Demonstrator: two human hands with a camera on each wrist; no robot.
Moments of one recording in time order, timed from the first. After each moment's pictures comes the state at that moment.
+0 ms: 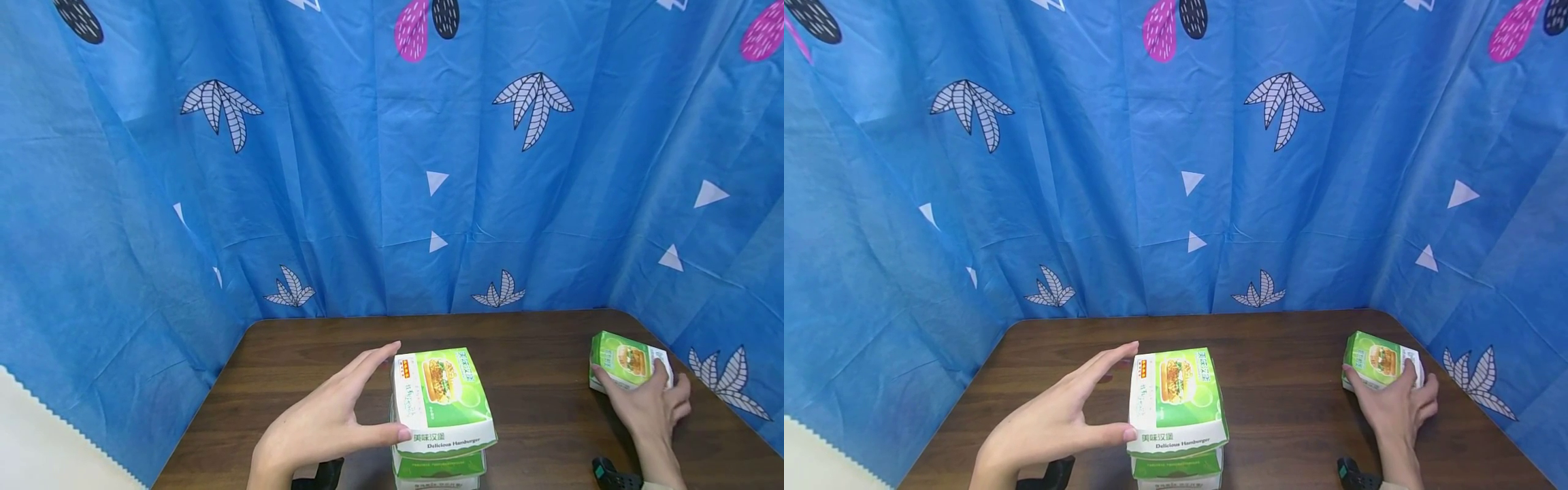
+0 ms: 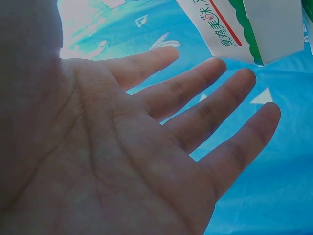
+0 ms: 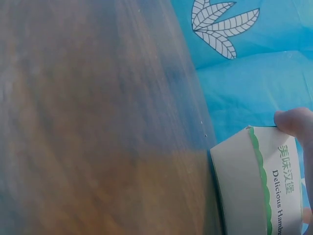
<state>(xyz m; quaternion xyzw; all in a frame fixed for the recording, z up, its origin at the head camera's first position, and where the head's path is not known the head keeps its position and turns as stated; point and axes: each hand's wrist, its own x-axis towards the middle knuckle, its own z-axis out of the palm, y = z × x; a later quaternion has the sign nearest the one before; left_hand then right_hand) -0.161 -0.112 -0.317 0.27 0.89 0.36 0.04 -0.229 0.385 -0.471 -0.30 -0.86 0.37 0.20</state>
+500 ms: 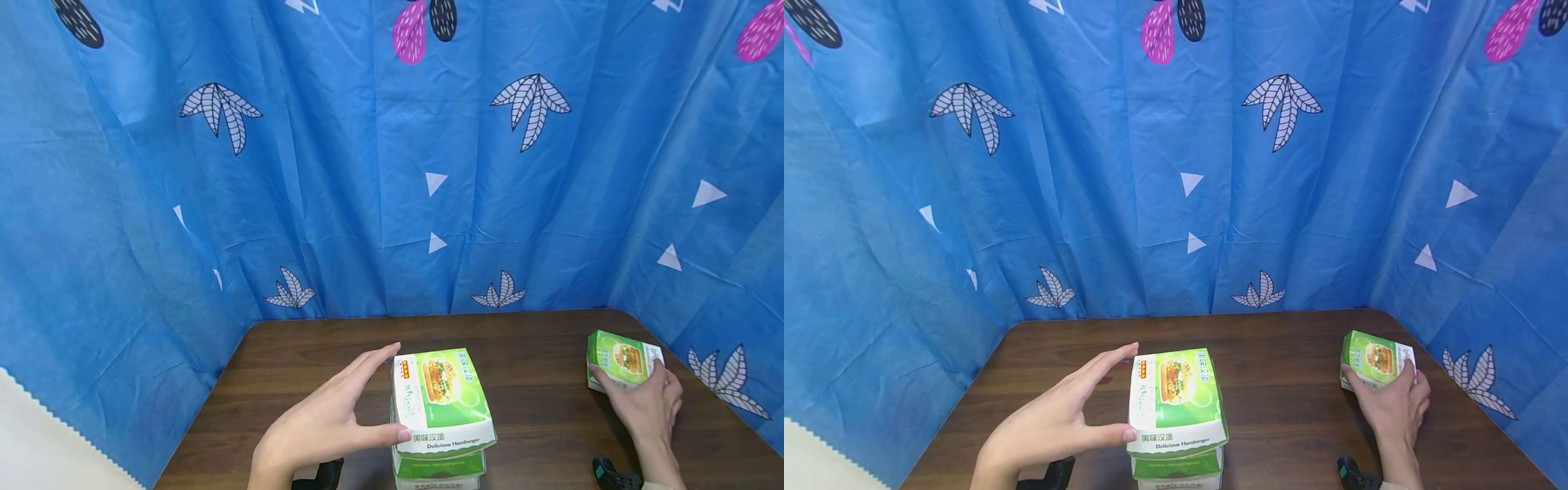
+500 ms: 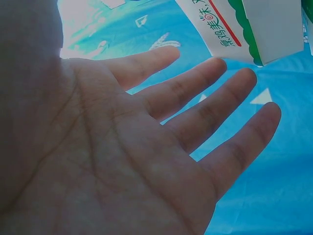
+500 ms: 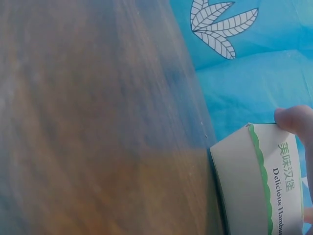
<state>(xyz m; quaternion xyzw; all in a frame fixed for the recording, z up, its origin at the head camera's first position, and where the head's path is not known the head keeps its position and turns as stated) -0.162 -0.111 -0.317 0.27 0.89 0.37 0.06 -0.230 0.383 -0.470 -0.30 -0.85 0.37 0.22</state>
